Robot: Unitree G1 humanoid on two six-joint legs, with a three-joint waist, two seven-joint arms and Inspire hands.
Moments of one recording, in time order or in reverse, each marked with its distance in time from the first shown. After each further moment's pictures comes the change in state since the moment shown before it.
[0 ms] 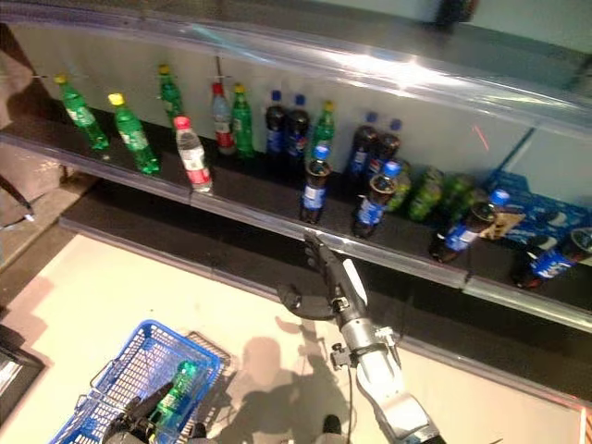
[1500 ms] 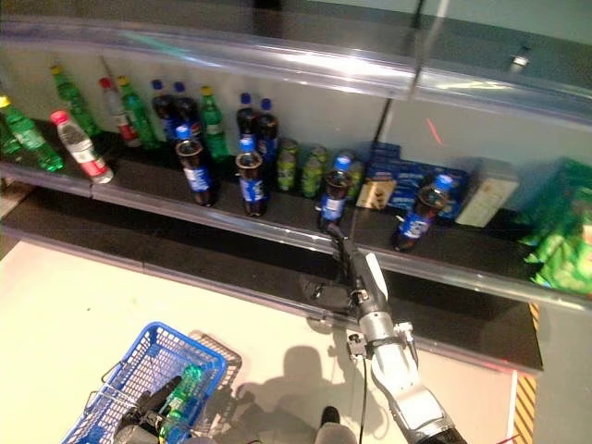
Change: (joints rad) left arm -0.065 -0.025 -0.029 0.031 0.008 0.005 -0.006; right arm -0.013 -0.021 -0.065 0.027 0.007 0.004 -0.066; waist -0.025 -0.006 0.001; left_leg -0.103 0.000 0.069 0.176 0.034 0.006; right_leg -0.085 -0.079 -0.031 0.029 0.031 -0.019
